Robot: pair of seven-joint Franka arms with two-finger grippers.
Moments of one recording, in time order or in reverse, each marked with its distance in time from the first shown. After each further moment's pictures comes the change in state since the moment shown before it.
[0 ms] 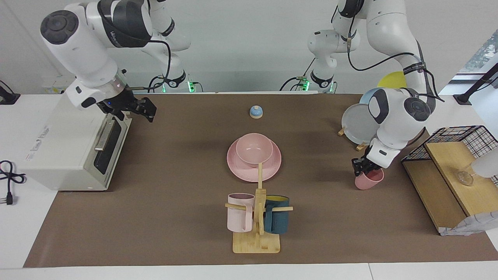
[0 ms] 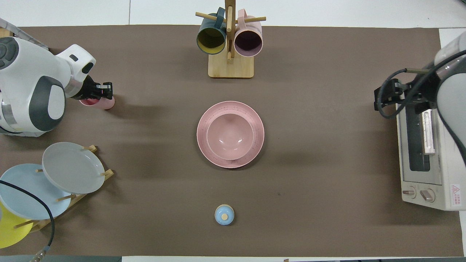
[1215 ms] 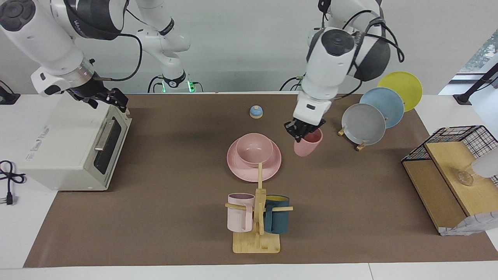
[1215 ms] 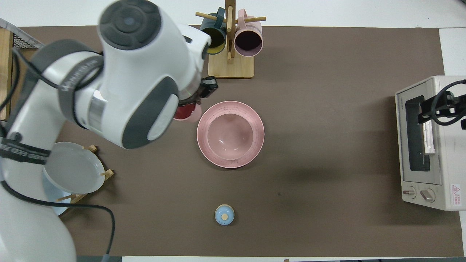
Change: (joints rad) left arm -0.522 0.056 -0.021 0.499 0.006 -0.450 -0.798; right arm -0.106 -0.082 0.000 -0.080 -0.041 -0.032 -0.043
